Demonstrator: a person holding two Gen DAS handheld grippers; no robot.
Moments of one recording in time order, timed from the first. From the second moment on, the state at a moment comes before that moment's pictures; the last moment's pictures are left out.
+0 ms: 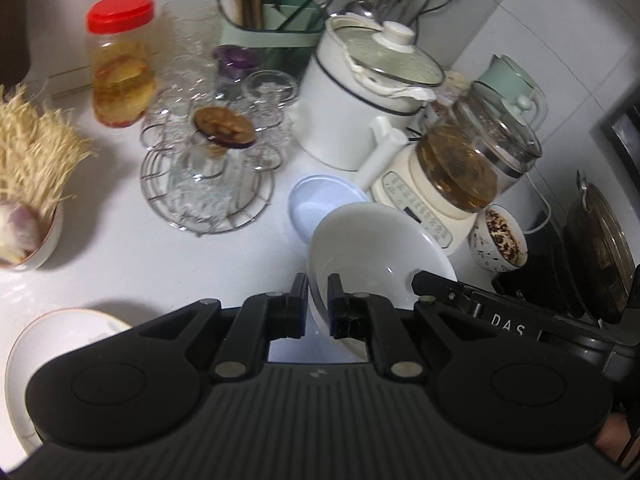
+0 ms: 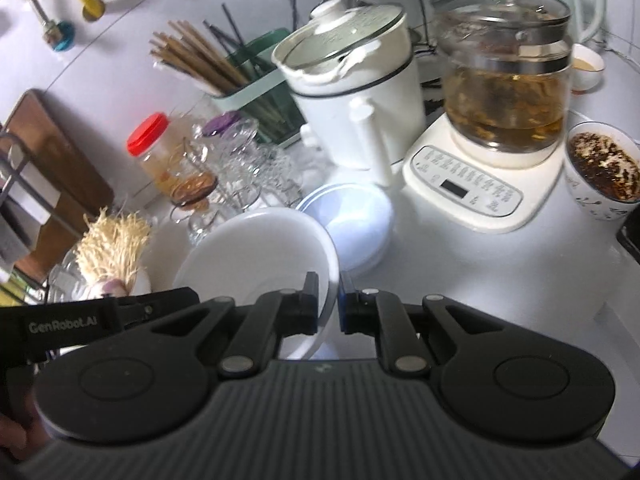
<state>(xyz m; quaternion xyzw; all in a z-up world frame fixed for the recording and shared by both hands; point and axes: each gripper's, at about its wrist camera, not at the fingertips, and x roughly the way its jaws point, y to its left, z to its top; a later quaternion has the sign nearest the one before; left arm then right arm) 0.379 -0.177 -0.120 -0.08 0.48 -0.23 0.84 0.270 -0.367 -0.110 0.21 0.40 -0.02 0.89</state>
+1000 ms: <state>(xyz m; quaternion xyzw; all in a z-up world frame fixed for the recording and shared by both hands) 0.380 -0.153 -0.180 -0.08 0.56 -0.18 0.81 0.285 -0.334 -0.160 0.17 0.51 0.02 0.84</state>
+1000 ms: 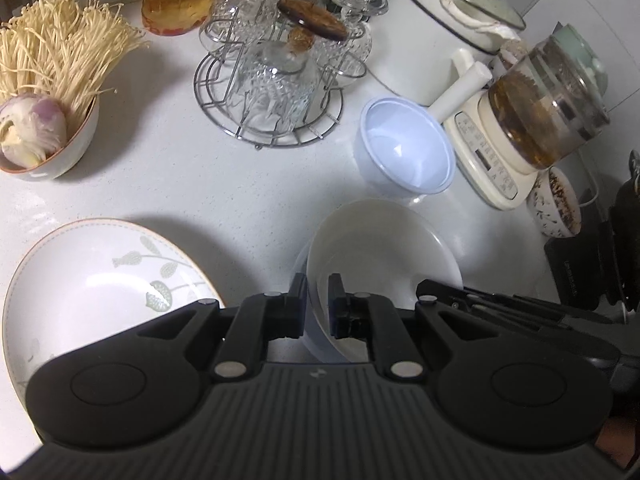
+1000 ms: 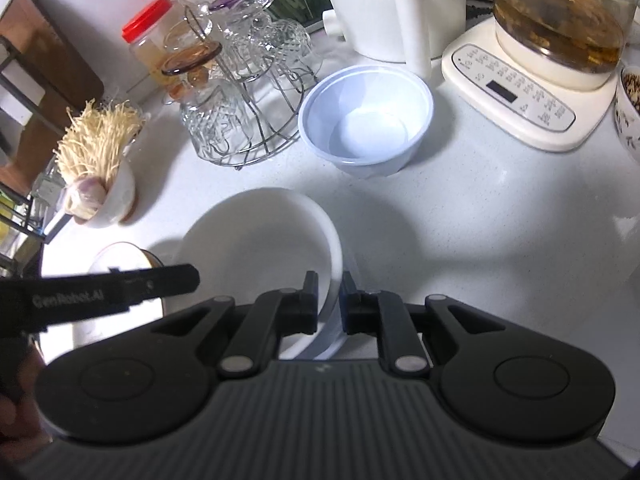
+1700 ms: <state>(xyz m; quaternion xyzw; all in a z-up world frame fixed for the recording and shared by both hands) 0.349 -0.164 -0.108 -0.05 0.48 -0.21 0.85 0.246 -0.346 -0.093 0.16 0.40 0.01 0.90</state>
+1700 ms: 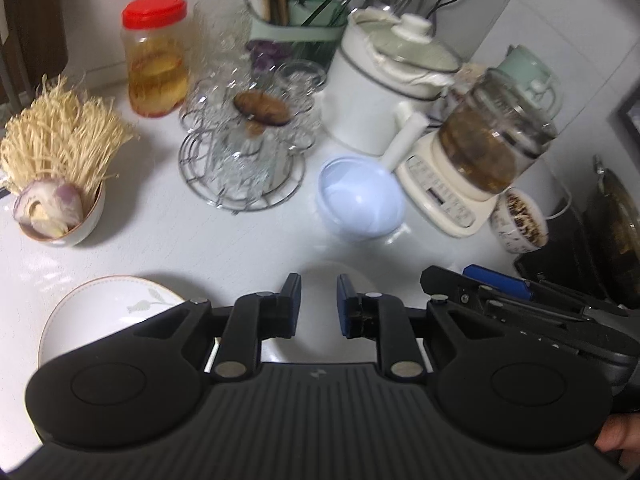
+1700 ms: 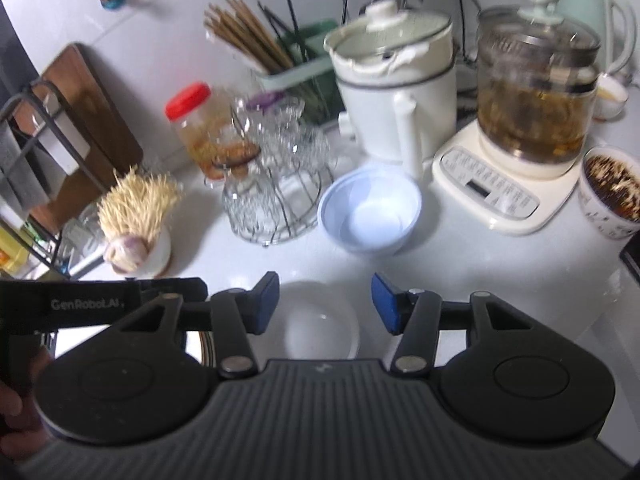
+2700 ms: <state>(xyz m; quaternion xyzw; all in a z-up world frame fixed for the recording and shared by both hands) 0.337 -0.240 -0.092 0.02 0.45 -0.32 0.83 0.189 -0.390 -0.078 0.19 0.33 -0.10 0.92</state>
